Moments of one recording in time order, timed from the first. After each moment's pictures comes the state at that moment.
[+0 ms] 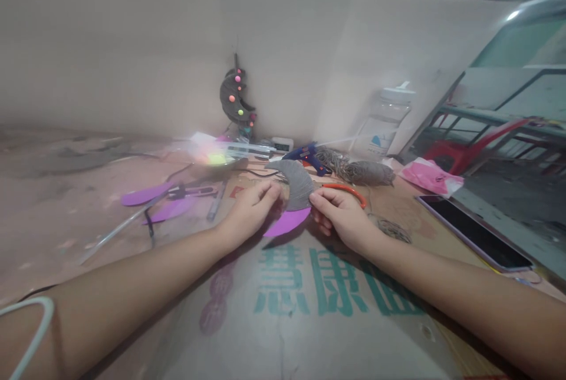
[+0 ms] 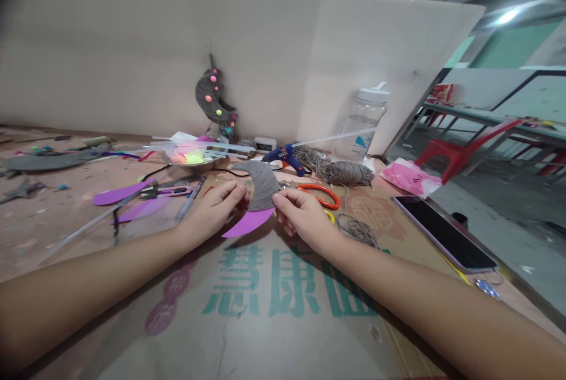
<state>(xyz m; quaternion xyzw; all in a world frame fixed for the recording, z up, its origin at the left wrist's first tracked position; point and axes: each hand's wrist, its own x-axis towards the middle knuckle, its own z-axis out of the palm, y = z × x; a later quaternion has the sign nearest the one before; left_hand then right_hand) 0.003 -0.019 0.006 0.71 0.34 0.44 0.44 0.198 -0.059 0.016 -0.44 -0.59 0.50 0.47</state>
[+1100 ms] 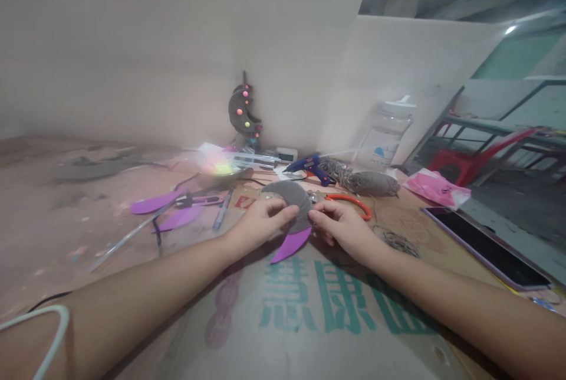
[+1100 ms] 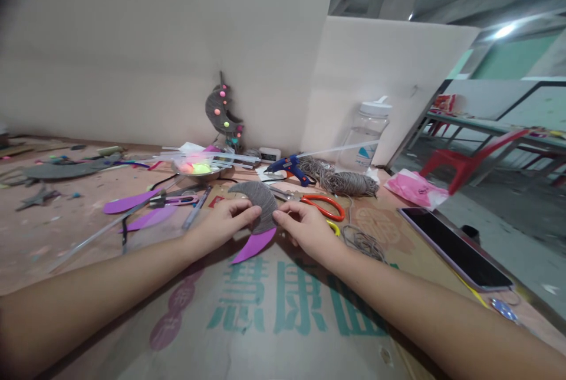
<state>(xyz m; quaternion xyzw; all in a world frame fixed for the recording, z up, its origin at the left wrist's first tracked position) 0.001 -0.018 0.011 0.76 0.38 0.34 0.40 0.199 -0.054 0.014 -0.49 -0.63 0.44 0.41</state>
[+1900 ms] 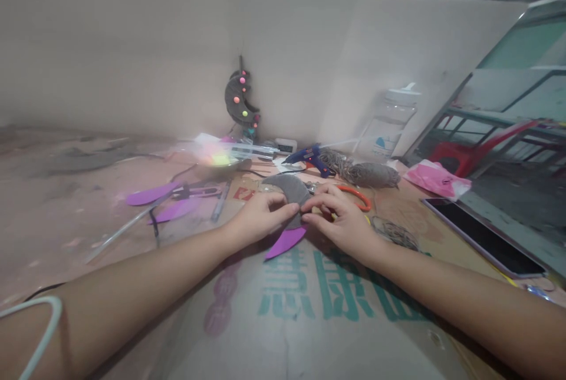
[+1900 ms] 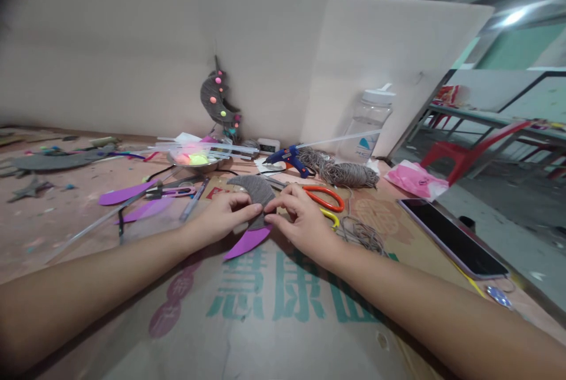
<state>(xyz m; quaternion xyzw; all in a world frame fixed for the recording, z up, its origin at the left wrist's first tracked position) 0.004 -0.021 0.012 0.77 0.39 0.33 0.39 0.199 -0.058 0.014 -0.44 -0.78 0.17 0.40</state>
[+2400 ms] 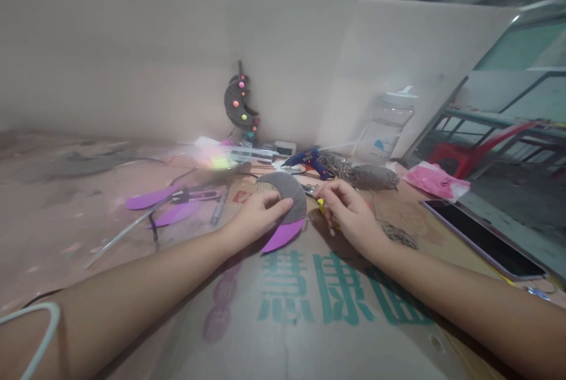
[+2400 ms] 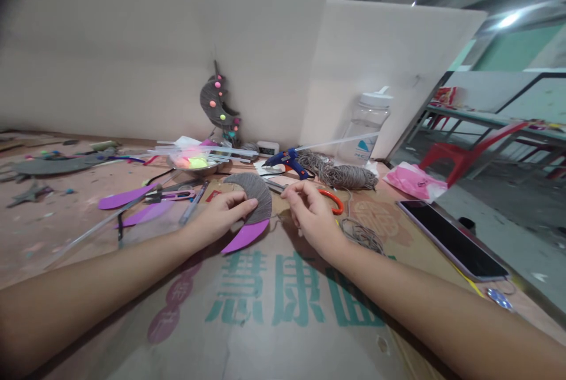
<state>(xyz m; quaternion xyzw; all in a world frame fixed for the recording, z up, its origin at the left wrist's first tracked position) 0.004 -0.016 0.006 0.72 0.41 0.37 0.42 0.204 -0.055 0.014 -0.46 -0.64 0.34 0.51</state>
